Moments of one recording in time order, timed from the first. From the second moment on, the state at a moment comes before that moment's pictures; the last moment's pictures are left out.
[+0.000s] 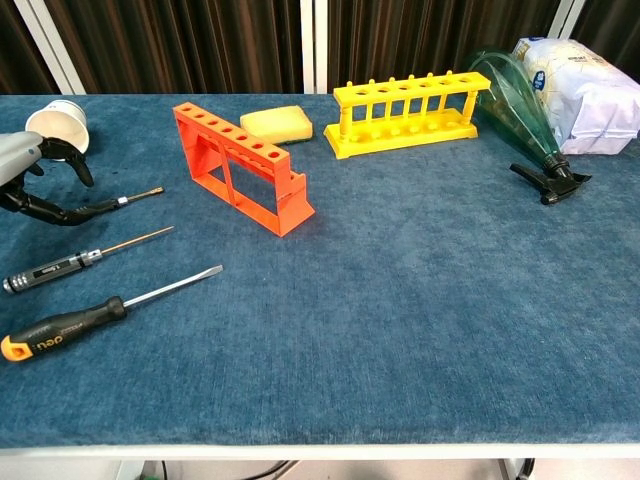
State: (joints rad) left arm -0.51 -1.68 -0.19 -1.21 1.05 1.12 0.24; right arm 0.22 -1.36 0.17 -1.35 -1.83 2.01 0.41
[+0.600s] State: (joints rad) left arm -0.51 -1.73 -0.20 -1.13 1.07 1.10 0.23; right arm 0.22 -1.38 0.17 -1.32 -1.81 2.01 0.42
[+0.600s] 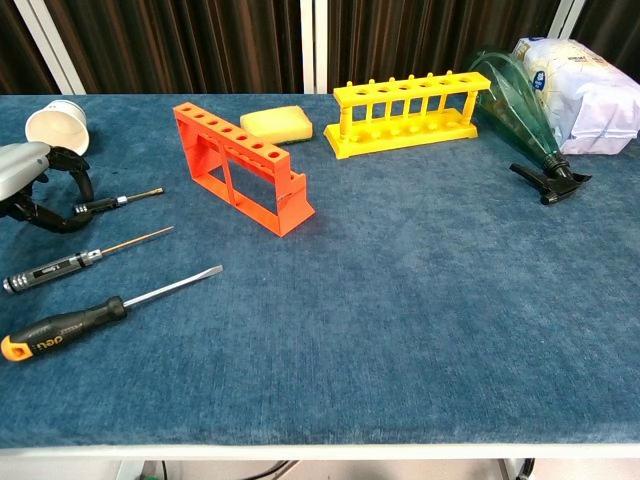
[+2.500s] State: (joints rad) left arm -0.48 -1.44 -0.25 -1.55 1.11 1.14 0.26; right arm 0.23 -1.40 0.17 -1.27 -1.81 2.02 0.44
